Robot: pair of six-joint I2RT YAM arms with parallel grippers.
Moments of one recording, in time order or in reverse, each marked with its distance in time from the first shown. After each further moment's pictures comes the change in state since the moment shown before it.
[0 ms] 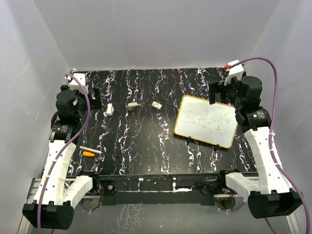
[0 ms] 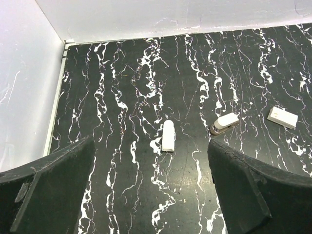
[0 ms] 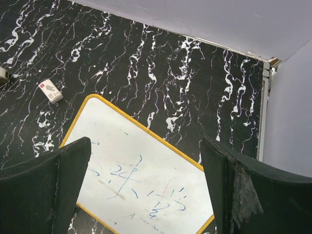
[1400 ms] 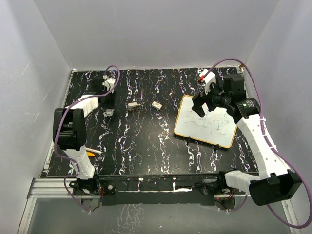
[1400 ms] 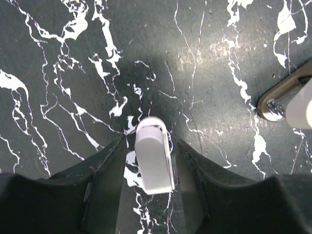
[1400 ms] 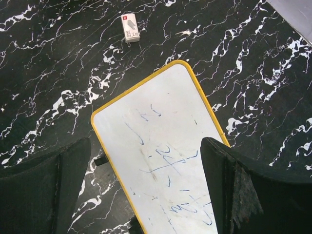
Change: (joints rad) left arm 0.002 0.955 0.220 0.068 0.144 0.131; right arm 0.109 0.151 0.080 -0.233 -0.299 -0.269
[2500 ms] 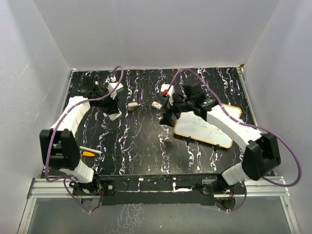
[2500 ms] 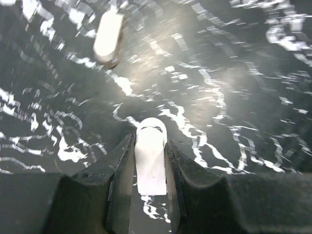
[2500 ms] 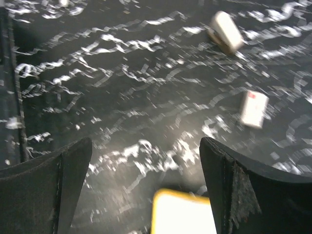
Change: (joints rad) left arm -0.001 -0.245 0.031 -0.415 0.468 0.464; right arm 0.306 0.263 -0.079 0.298 -0.247 -0.017
